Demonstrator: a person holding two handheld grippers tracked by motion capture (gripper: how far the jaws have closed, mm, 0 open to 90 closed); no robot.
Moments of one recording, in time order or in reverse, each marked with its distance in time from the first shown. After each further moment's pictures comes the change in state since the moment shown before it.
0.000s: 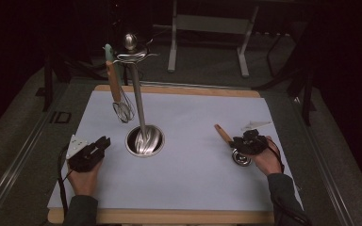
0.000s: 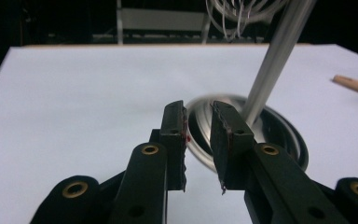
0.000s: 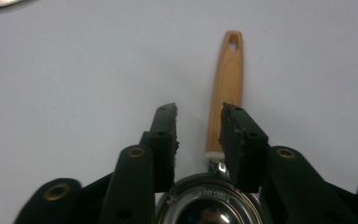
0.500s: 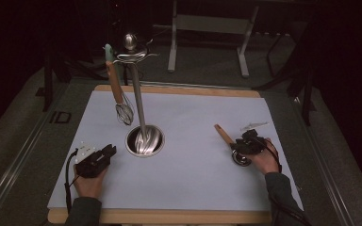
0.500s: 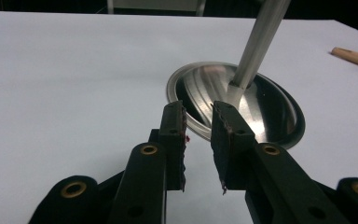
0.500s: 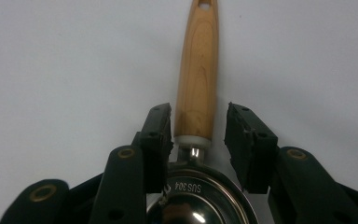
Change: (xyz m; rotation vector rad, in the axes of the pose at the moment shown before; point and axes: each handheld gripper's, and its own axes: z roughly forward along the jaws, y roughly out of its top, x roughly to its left) left arm -0.008 -0.021 0.008 0.053 -0.021 -0.001; right arm -0.014 -0.012 0.023 0.072 -0.044 0.074
